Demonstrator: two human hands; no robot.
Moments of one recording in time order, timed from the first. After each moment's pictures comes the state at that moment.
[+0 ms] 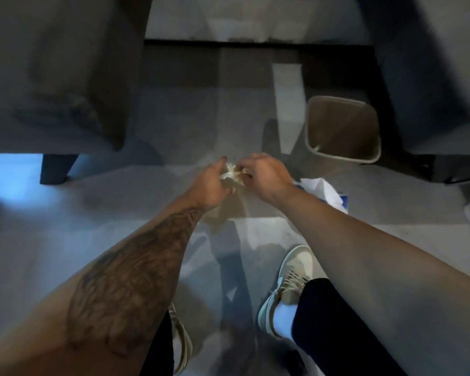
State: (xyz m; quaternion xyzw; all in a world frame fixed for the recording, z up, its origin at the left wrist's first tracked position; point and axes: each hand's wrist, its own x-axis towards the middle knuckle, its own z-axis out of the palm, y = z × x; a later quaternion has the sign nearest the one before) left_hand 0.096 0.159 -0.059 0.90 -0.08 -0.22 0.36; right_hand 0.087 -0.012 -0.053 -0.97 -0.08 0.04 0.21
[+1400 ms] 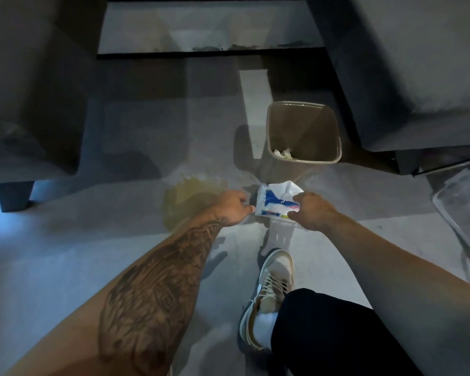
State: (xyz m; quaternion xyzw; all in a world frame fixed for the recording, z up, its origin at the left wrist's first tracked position) left_hand 0.066 0.044 -0.042 0.87 -0.06 -0.40 0.29; right_hand 0.014 -0.174 -0.086 -0.93 0.18 0.29 0.14
